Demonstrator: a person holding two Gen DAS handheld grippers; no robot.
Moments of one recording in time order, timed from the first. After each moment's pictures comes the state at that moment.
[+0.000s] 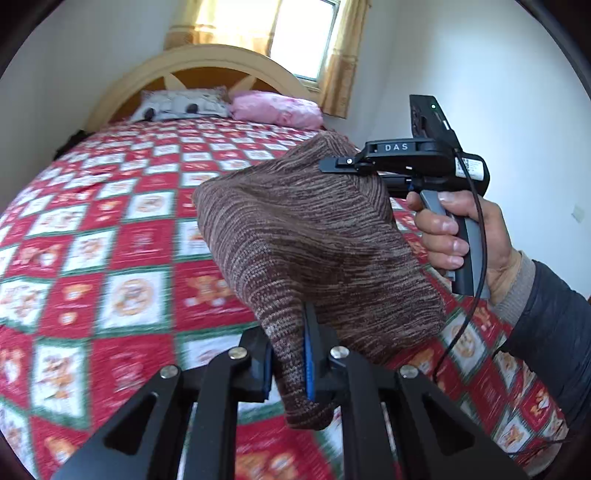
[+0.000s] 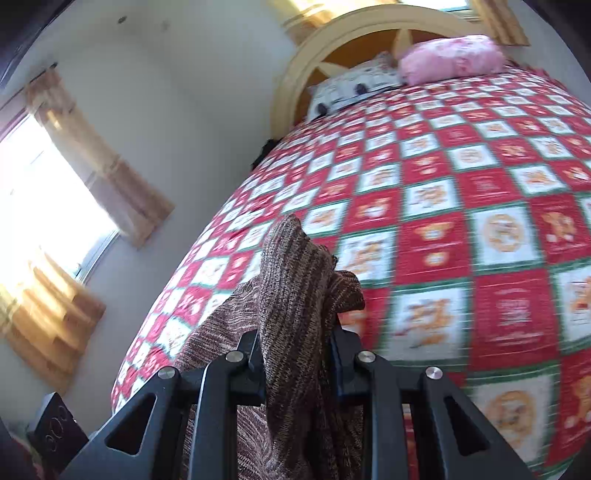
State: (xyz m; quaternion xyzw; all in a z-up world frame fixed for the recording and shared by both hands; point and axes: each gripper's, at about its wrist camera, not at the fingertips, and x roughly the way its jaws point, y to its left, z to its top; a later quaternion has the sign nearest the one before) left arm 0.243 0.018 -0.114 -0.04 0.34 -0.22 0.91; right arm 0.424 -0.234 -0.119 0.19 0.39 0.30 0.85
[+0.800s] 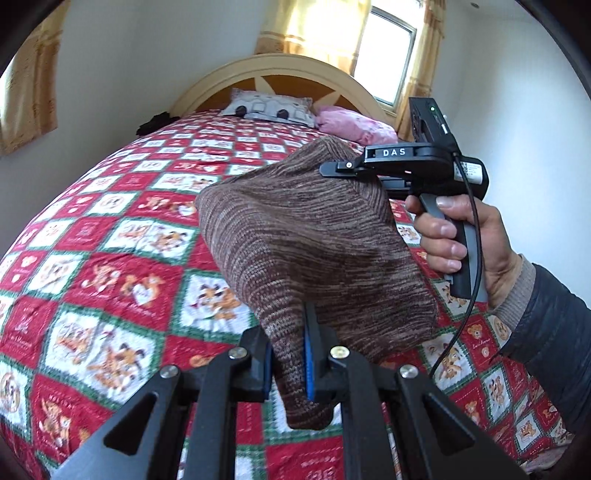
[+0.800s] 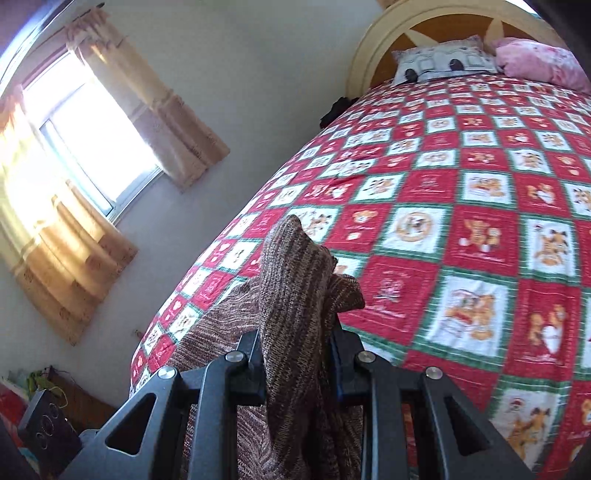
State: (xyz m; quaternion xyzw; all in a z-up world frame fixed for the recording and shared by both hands) left arm 0.177 0.146 -0.117 -0.09 0.34 -0.09 0.93; right arm 0.400 -0.024 -0.115 0.12 0.42 0.40 0.81
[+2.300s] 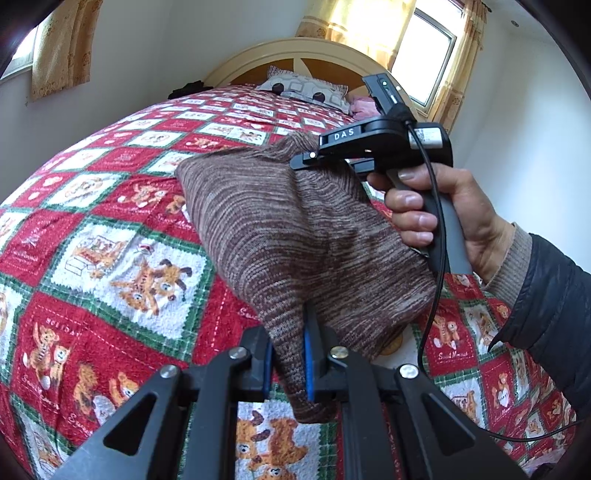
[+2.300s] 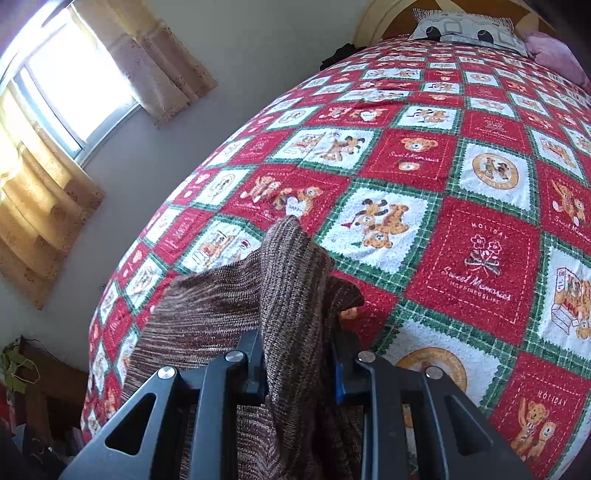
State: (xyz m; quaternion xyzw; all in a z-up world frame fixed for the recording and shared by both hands) left arm 0.147 0.185 -0.175 -0.15 0.38 -0.05 0.91; right arm 0.407 0.097 -0.187 0.03 0.49 0.37 0.78
